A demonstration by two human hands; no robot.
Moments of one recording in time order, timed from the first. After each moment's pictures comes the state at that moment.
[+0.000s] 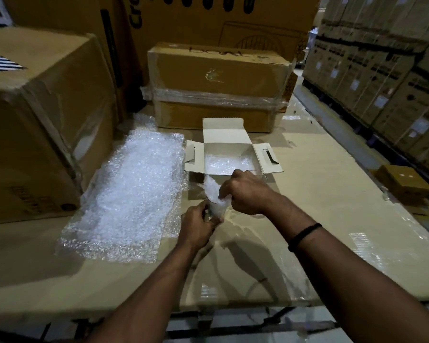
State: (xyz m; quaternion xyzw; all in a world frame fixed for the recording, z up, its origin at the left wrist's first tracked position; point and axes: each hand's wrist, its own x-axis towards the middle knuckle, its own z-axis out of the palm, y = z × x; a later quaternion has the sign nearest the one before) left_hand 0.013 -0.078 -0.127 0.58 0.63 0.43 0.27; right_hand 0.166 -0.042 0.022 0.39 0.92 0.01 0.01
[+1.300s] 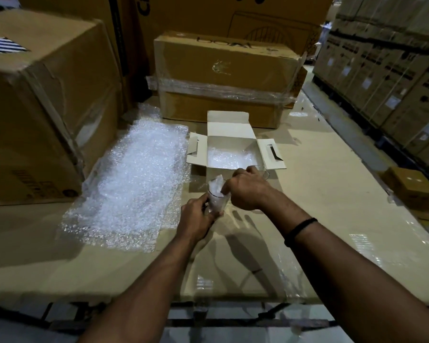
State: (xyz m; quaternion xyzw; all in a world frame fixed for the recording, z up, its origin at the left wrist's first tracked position) left_hand 0.015 -0.081 -0.121 0.60 0.62 0.44 0.23; right_hand 0.160 -0.044 0.020 0.43 0.90 0.03 0.10
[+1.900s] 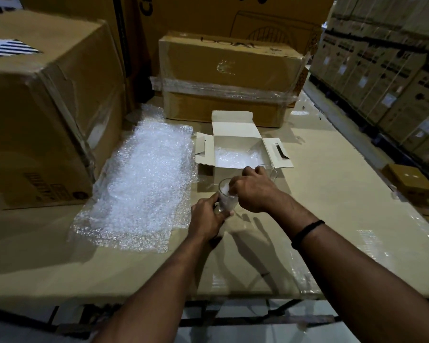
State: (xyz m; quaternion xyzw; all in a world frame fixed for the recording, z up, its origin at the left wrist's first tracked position) left_hand 0.014 -0.082 -0.119 0.61 0.62 0.43 0.26; right_hand 0.147 -0.055 0.019 0.44 0.89 0.07 0.11
